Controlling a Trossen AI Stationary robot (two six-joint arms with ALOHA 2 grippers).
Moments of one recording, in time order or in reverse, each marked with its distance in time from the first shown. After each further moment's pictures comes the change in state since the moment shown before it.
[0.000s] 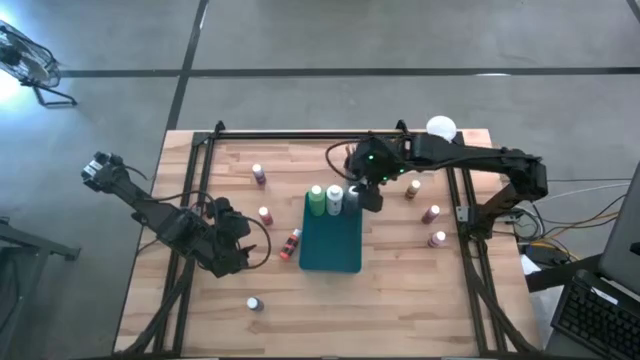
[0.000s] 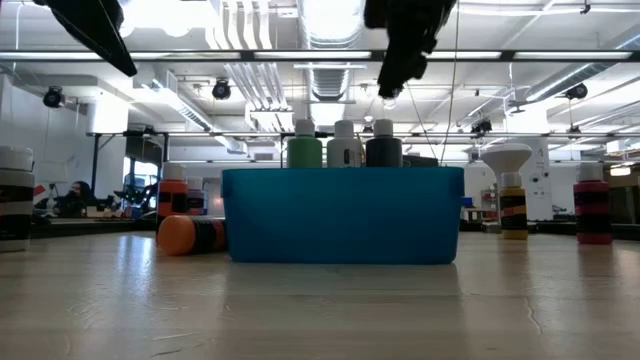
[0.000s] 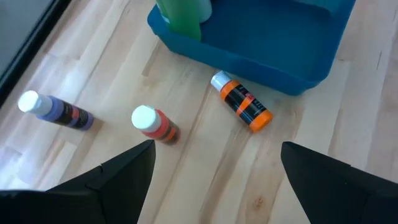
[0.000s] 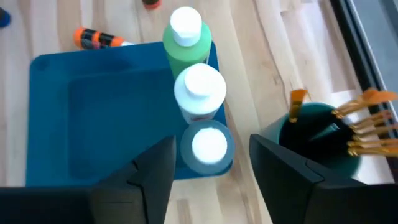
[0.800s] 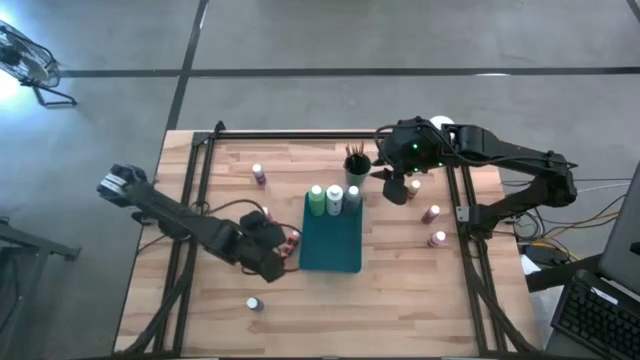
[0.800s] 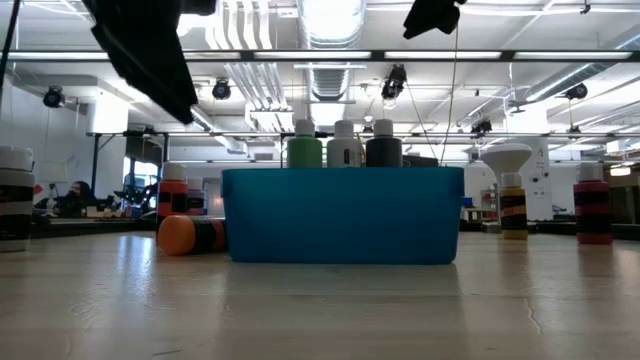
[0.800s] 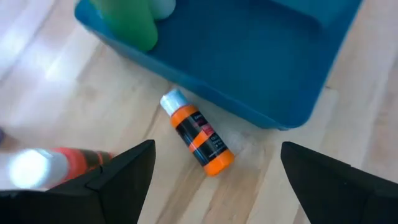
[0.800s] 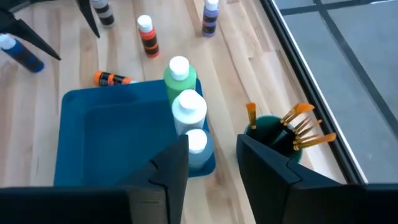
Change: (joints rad) left arm 0.142 0.280 0.000 0.350 0.118 0.056; right arm 0.007 -0.228 0.019 -0.044 0.052 0.015
